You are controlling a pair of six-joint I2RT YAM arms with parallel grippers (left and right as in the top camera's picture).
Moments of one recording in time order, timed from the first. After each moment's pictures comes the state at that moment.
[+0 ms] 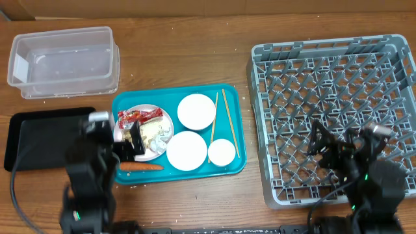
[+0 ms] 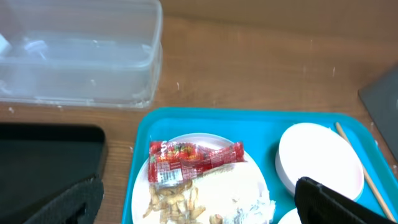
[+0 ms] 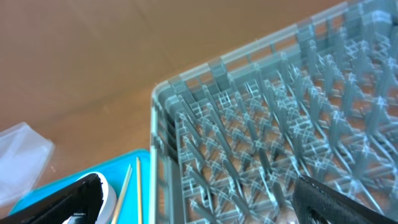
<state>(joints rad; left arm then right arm) 0.08 0.68 0.66 -0.51 0.06 -0.07 -0.02 0.44 0.64 -0.59 -0.09 0.38</state>
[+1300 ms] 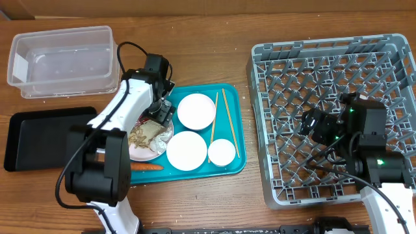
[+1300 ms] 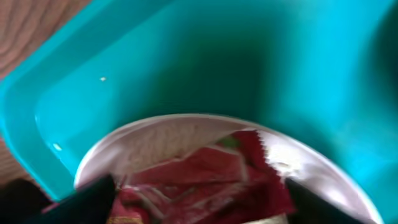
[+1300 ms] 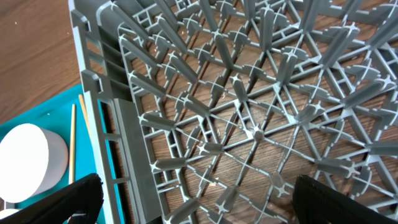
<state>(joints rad) -0.18 1.93 1.34 -0.89 -0.22 0.24 -0.02 0.98 0.88 -0.79 -0.09 0.36</state>
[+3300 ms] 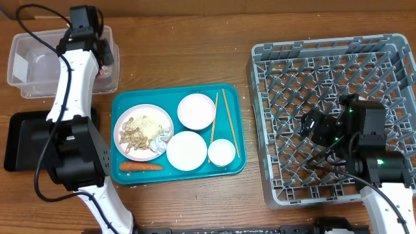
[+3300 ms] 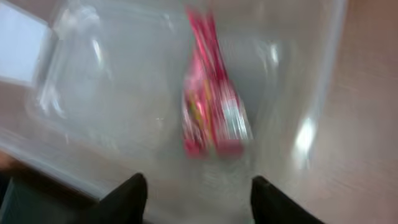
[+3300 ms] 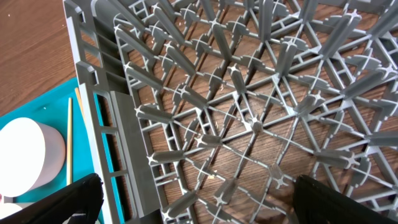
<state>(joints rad) 0.12 2.05 1.80 -0.83 -0.32 -0.13 -0.02 0.98 0.88 -0.82 -0.10 0.36</state>
